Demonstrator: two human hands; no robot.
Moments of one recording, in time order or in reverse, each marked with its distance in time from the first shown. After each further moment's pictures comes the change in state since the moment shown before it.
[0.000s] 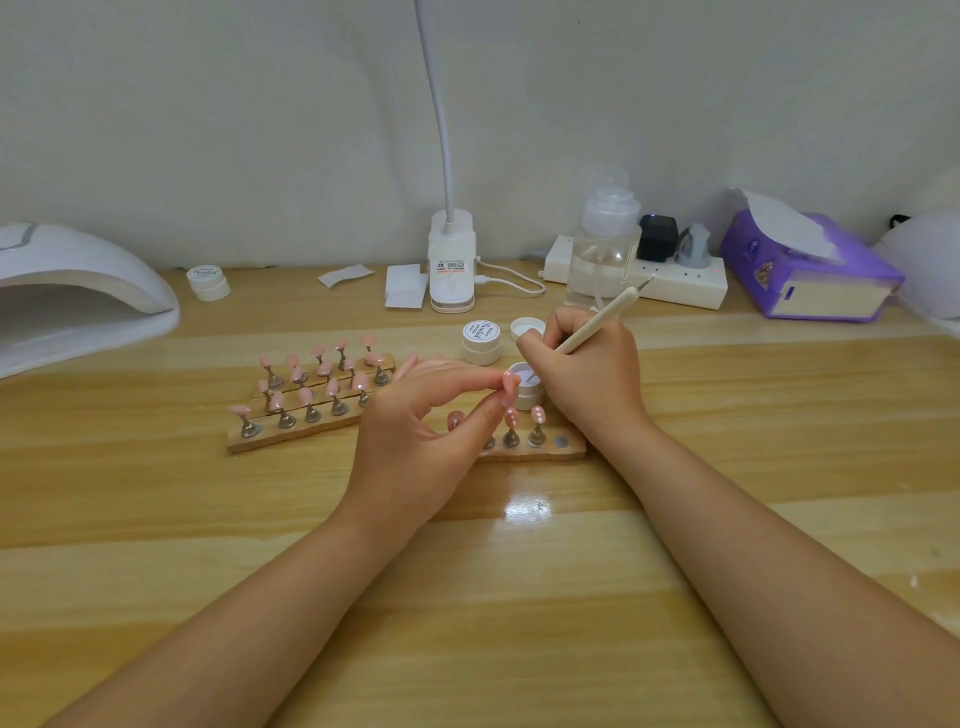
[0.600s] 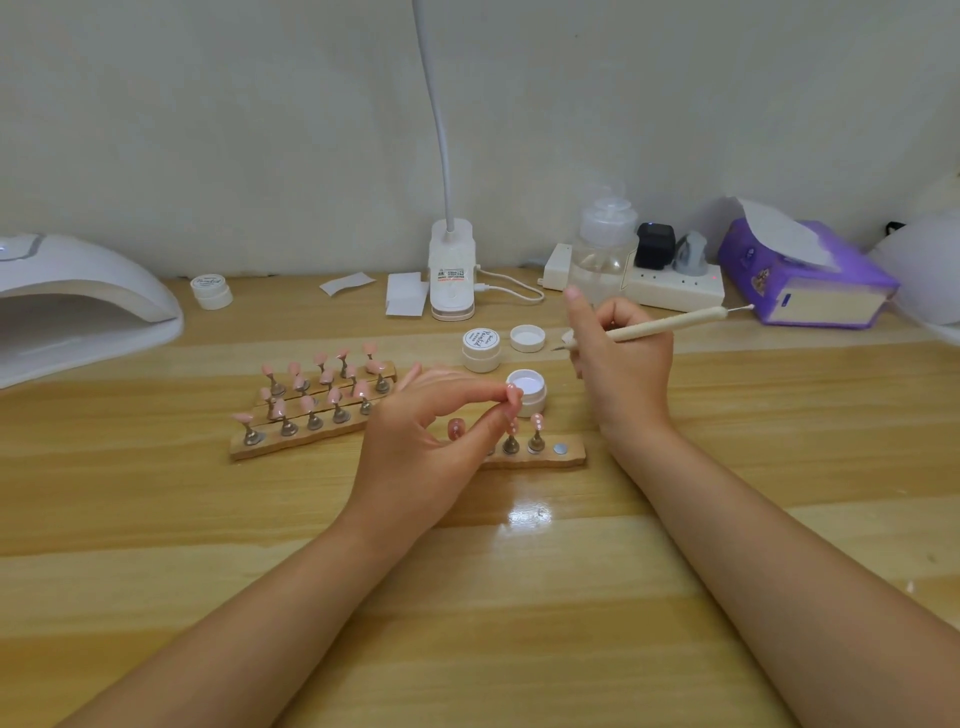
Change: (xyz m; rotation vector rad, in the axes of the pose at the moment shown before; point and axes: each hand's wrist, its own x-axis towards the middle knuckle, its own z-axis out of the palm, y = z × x) left_hand -0.001 0.004 -0.001 0.004 -0.052 -0.035; right_hand 0.001 -0.011 -0.012 0.473 0.199 0.185
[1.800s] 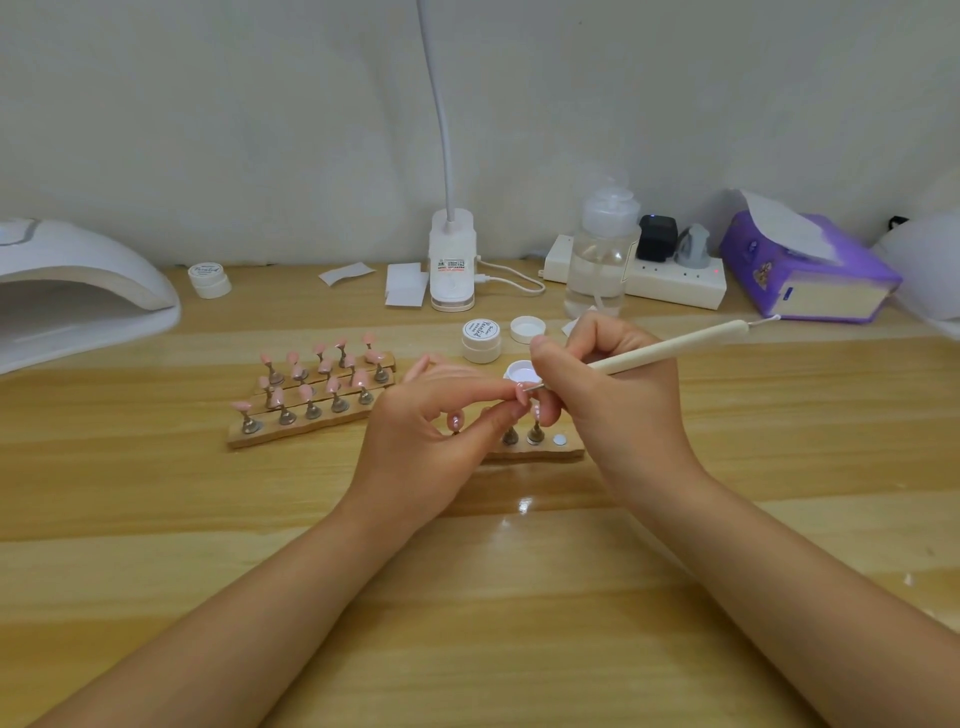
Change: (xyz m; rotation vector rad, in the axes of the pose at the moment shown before) left_hand 0.001 -0.003 0.001 -0.008 -0.051 -0.017; right_hand -0.045 -0.036 -0.008 0.144 -0.355 0.062
